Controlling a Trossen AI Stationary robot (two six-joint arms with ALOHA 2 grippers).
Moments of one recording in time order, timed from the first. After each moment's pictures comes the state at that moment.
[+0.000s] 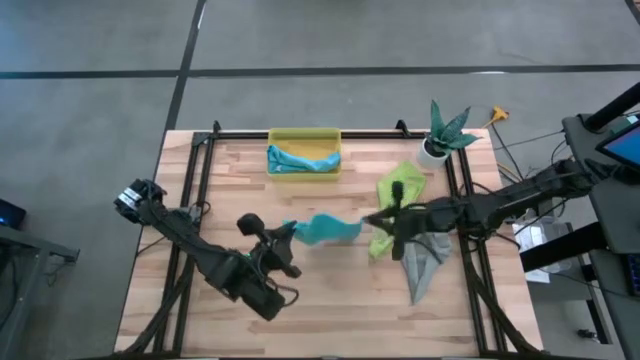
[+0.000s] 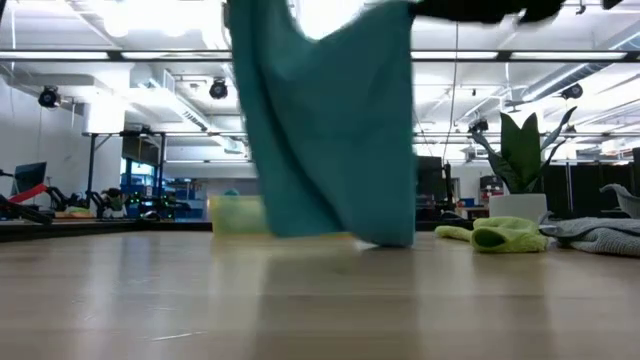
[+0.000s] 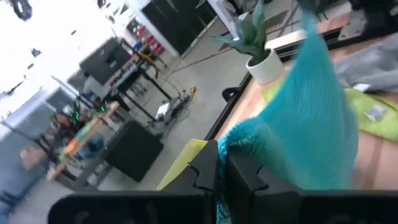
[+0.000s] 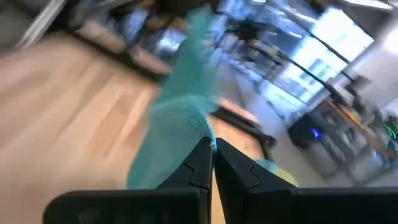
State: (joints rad) left arm -0.61 1.65 1.45 -0.95 -1.39 -0.55; right arm 0.26 1.05 0.63 0.24 0.36 -0.45
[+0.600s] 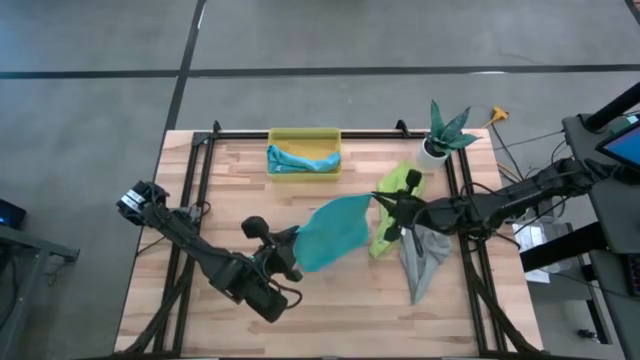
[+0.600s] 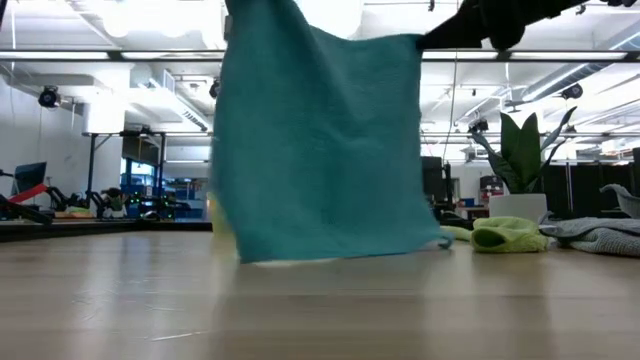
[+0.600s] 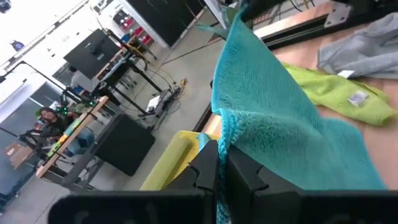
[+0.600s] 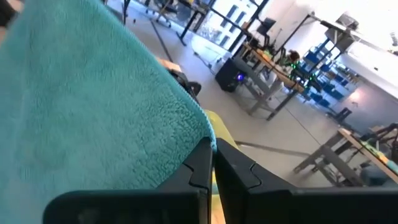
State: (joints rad) left arm -0.62 1.67 1.44 -0.95 -1.32 -0.57; right arm 0.29 1.03 0.60 0.21 0.76 -0.40
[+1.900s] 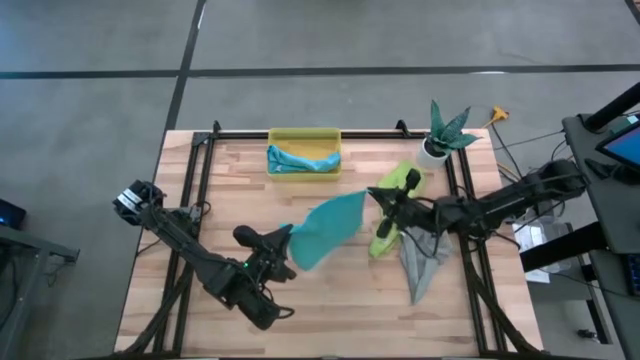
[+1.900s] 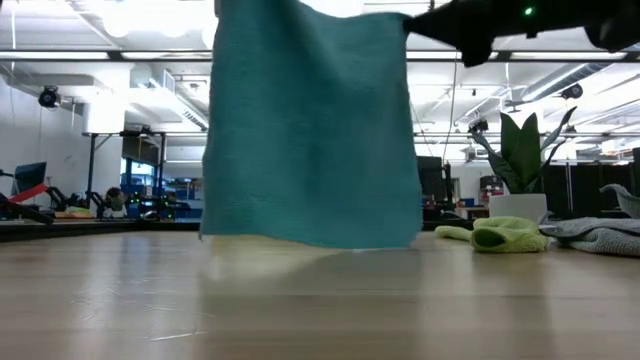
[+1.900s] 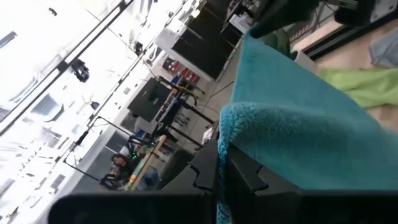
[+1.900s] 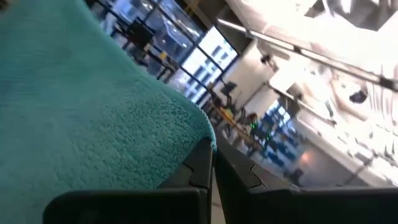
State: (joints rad) left arm -0.67 1.64 1.33 -0.78 -1.57 -0.25; right arm 0.24 1.17 0.44 0.91 0.68 -0.80
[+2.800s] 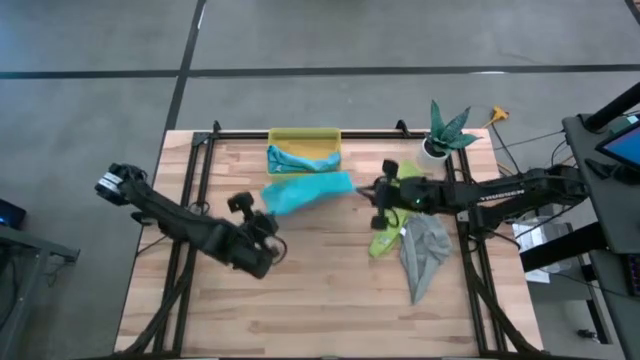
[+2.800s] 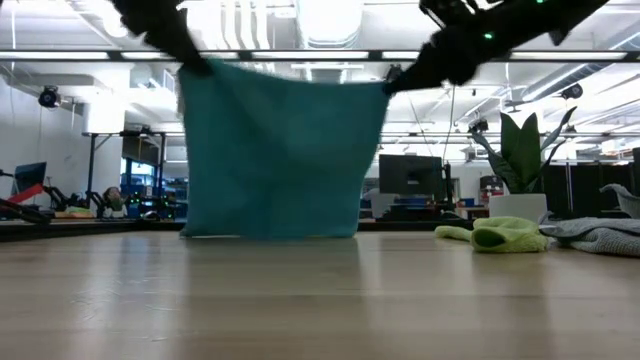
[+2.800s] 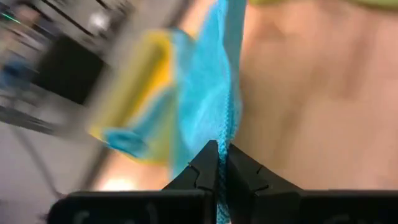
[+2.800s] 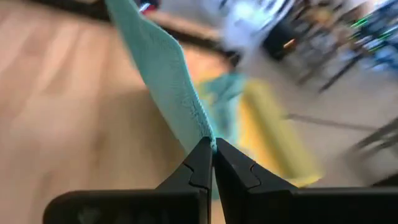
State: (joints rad) left arm -0.48 1.41 1.14 -1.01 -0.92 -0.66; right arm 0.01 1.19 0.66 0.12 0.35 -0.27
